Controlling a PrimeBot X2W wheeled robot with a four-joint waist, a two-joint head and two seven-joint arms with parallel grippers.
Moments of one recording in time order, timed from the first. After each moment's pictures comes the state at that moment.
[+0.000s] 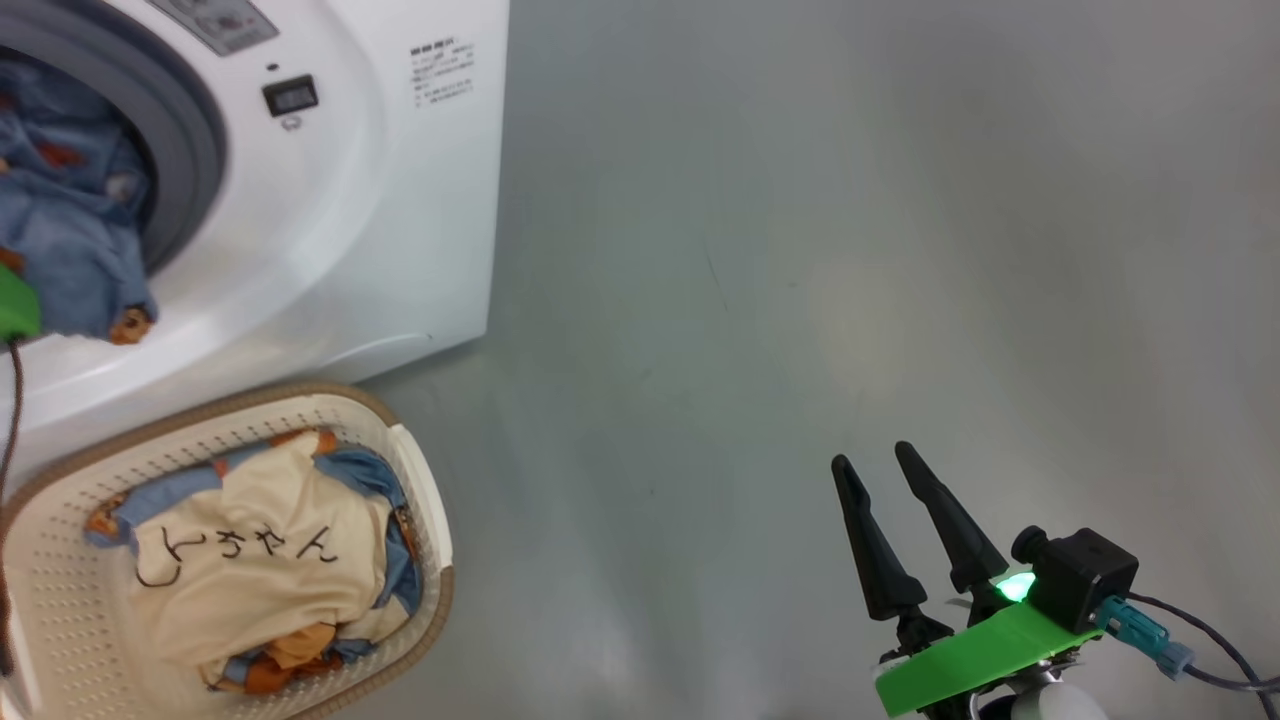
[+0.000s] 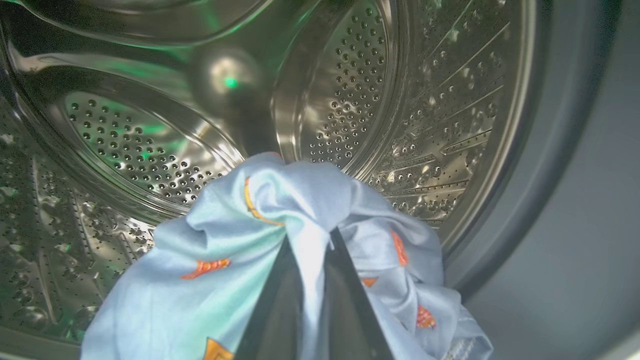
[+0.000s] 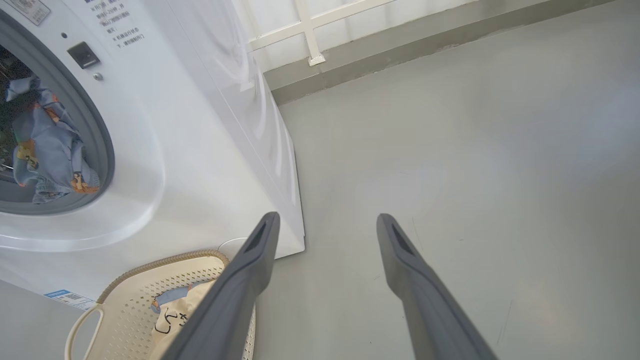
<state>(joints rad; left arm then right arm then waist) -0.85 0.34 0.07 0.68 -0.15 -0.06 -0.25 -0.10 -0.05 0.19 0.12 0.42 0.13 -0.25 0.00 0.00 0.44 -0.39</state>
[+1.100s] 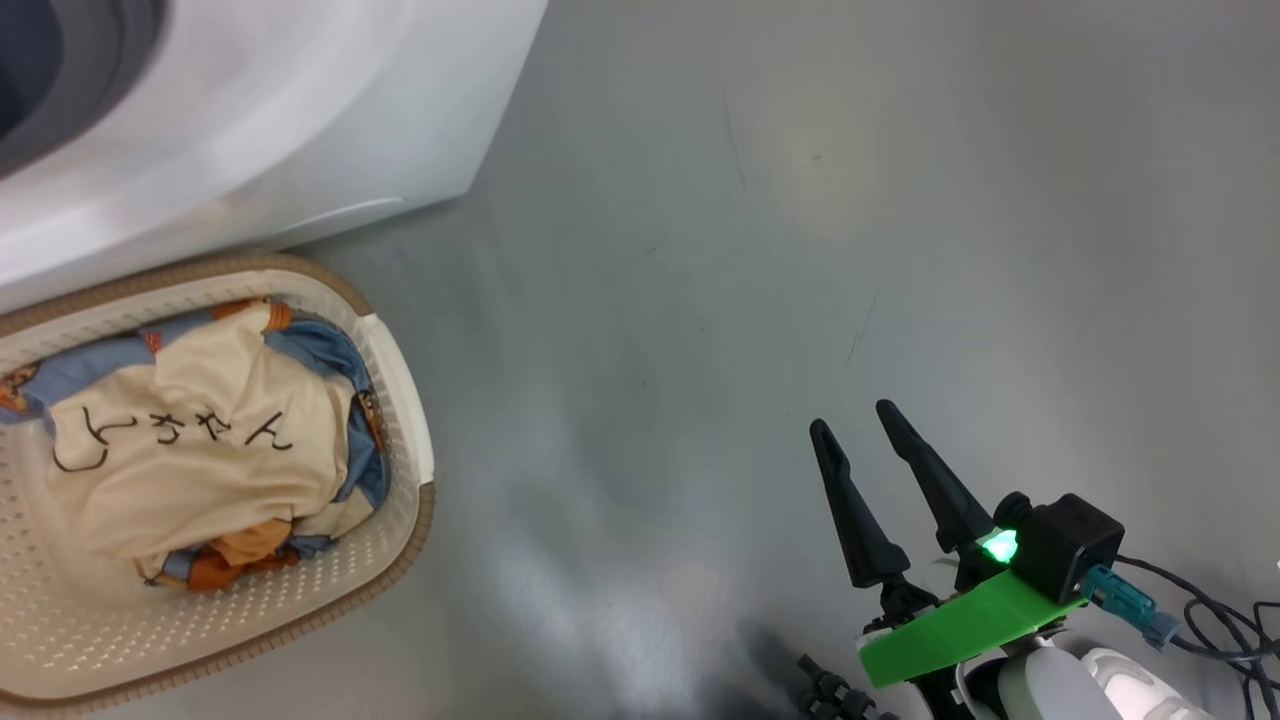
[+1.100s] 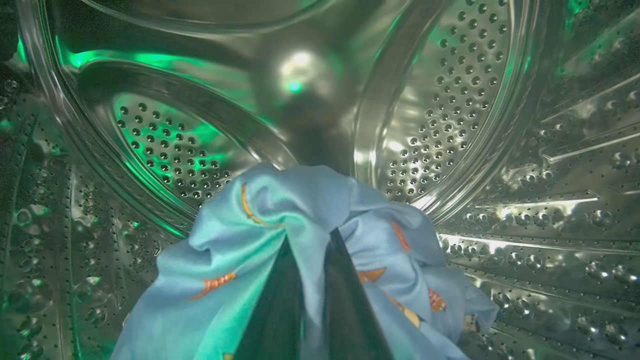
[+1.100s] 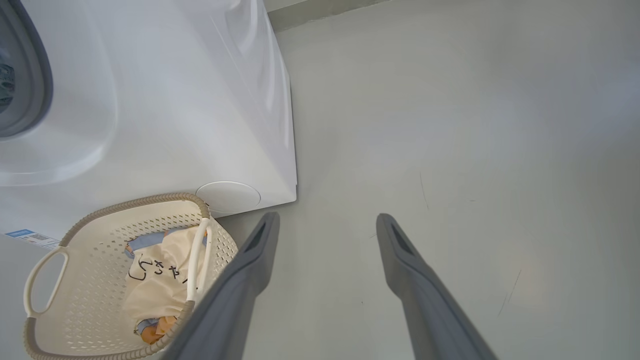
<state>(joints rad) -1.32 0.42 0.03 0.85 -0.08 0.01 -0.26 -0.16 -0.04 0.21 0.11 0.36 0.13 -0.25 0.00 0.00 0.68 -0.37</state>
